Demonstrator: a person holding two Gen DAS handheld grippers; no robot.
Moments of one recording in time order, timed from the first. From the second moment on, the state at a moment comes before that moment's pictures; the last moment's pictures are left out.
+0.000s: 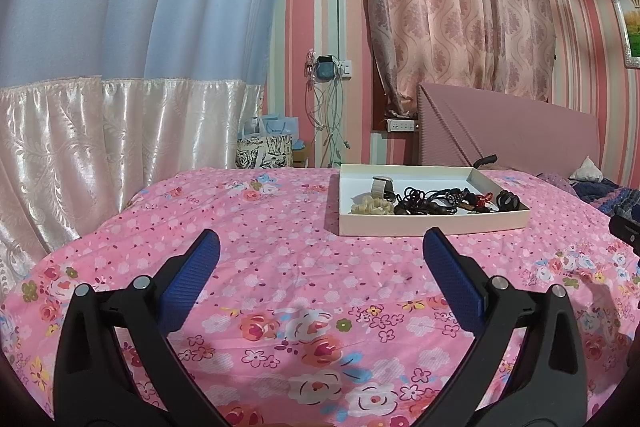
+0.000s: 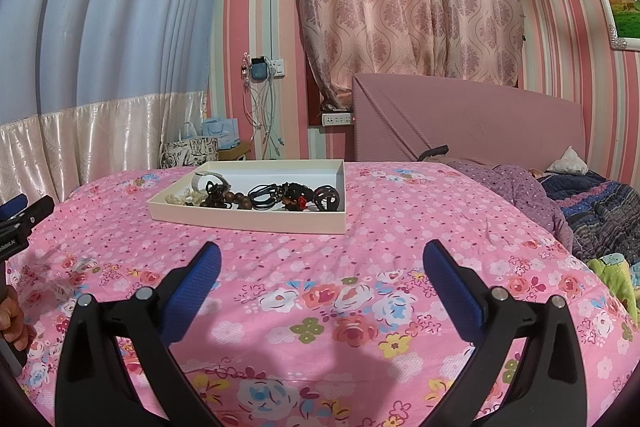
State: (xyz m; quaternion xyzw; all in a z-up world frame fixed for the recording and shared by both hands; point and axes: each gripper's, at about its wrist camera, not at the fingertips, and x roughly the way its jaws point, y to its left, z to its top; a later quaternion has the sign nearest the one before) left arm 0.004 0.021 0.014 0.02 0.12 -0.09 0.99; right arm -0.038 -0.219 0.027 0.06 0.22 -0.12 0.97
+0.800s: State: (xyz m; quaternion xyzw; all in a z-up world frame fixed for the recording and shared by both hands) left arm 0.004 0.022 0.011 0.01 0.12 -0.07 0.99; right arm -0.035 -0.218 0.026 0.06 0.22 -0.12 0.96
